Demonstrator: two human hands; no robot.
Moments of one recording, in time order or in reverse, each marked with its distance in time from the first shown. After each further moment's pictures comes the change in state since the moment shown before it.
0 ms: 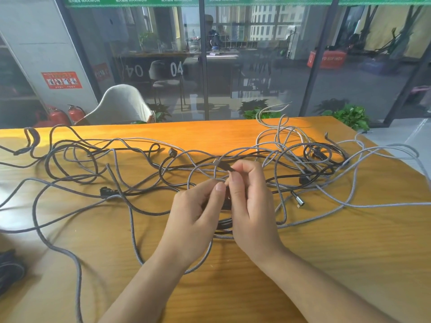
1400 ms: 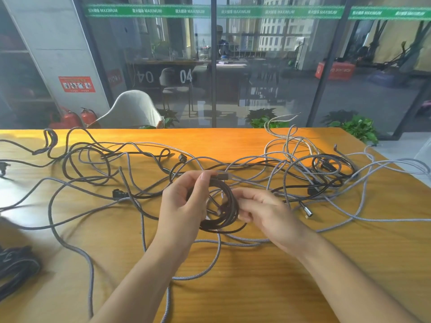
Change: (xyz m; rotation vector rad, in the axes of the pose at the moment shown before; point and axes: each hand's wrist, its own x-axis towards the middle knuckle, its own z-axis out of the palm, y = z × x) left_hand 0.011 -0.004 -0.018 -0.327 0.255 -0.239; right_hand 0.025 0.022 -0.033 0.375 -0.605 0.505
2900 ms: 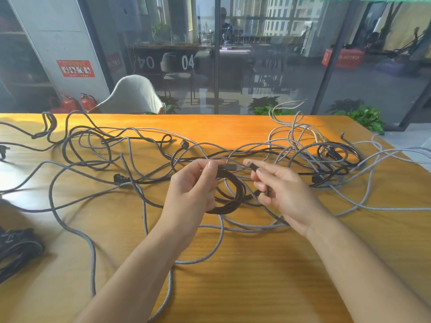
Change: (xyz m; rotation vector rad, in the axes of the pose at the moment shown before) left_hand 0.000 -0.009 -0.002 -0.091 -0.094 -0.109; right_hand 0.001 -0.003 -0.020 0.090 0.320 0.107
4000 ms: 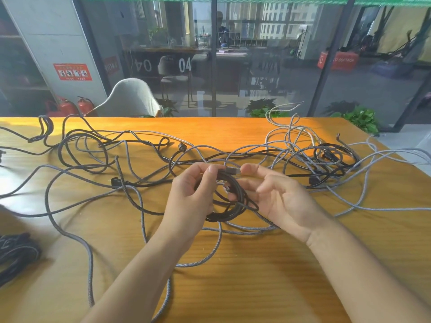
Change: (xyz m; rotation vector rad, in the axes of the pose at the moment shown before) left_hand -0.001 -0.001 0.006 0.115 0.030 0.013; right_hand -0.008 -0.011 0.002 0.362 -0.391 0.106
